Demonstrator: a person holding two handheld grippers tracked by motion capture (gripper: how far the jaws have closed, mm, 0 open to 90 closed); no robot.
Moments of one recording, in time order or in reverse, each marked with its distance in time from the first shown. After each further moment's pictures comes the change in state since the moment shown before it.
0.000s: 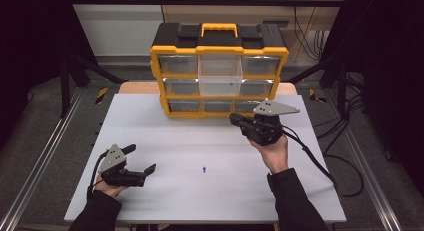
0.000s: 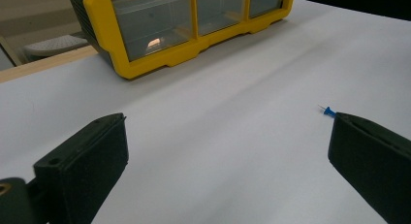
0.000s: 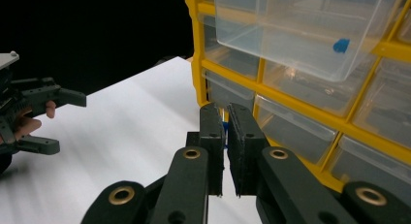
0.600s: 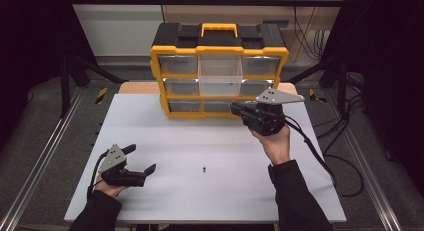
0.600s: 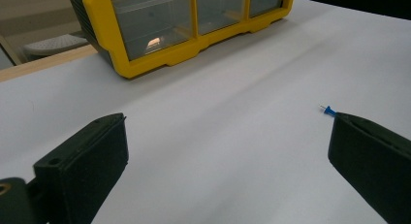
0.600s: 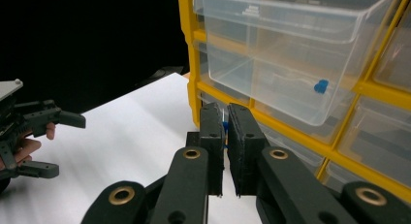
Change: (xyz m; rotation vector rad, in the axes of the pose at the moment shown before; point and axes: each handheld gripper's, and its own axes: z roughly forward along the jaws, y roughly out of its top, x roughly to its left) left arm 0.000 0.000 0.000 0.002 0.000 -0.001; right arm -0.005 0.027 -0.005 -0.034 -0.007 -0.006
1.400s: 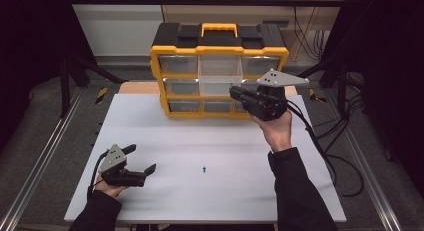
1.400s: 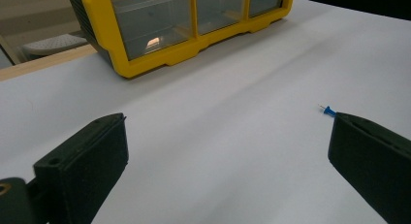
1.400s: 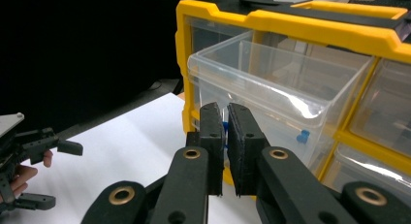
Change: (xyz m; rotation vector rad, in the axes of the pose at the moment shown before) left arm 0.000 0.000 0.000 -0.001 -0.002 -0.002; right arm -0.001 0.040 -0.003 -0.041 -0.014 -0.027
